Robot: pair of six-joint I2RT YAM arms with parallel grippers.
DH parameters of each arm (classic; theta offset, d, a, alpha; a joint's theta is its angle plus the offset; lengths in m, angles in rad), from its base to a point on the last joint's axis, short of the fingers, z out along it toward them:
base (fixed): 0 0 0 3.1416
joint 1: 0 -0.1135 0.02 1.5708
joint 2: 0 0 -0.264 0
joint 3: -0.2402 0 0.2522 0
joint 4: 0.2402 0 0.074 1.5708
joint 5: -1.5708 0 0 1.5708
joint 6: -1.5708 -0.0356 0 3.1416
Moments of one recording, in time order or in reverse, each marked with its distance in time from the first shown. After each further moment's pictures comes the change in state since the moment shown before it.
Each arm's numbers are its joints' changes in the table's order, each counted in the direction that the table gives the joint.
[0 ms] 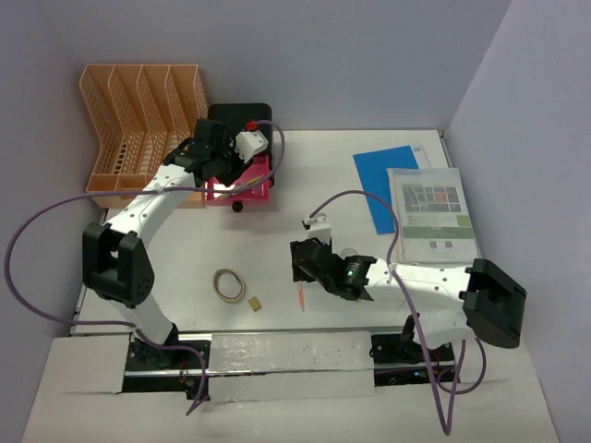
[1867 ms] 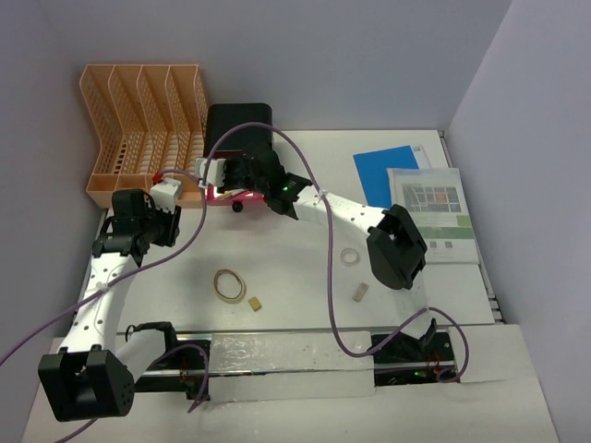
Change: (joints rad) left arm -0.411 -0.694 0.695 0.007 -0.041 0.264; right arm 0.224 0.678 -0.969 -0.349 0.698 1.589
